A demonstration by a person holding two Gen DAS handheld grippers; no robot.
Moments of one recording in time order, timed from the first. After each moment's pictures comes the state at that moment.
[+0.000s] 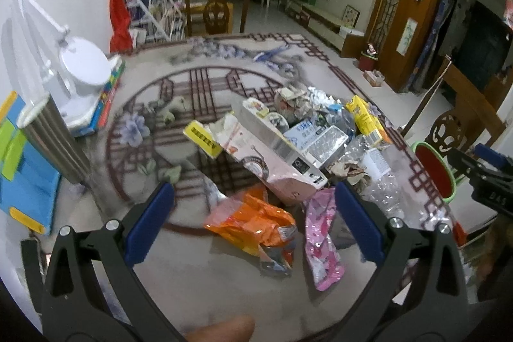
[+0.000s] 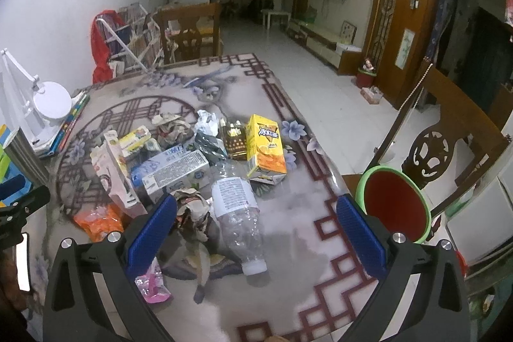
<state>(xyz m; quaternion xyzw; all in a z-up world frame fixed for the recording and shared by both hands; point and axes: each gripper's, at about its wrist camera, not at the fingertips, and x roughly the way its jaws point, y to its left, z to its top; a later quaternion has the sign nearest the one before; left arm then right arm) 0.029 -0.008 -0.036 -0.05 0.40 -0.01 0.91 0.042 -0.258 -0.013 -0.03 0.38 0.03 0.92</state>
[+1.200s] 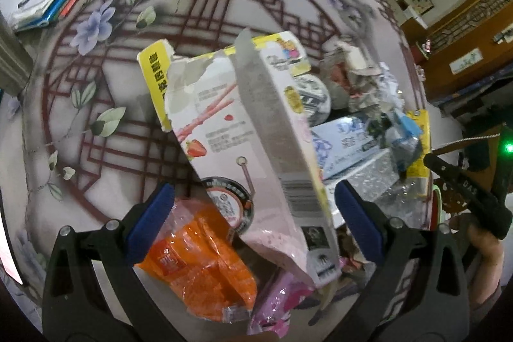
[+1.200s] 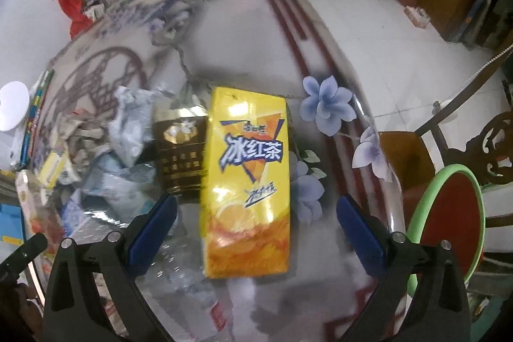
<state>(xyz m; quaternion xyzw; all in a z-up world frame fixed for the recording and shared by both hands) 0.167 0.003 -0.132 -0.22 0.57 0.08 0.79 0.275 -0.298 -0.133 0.01 0.59 0.09 0.80</state>
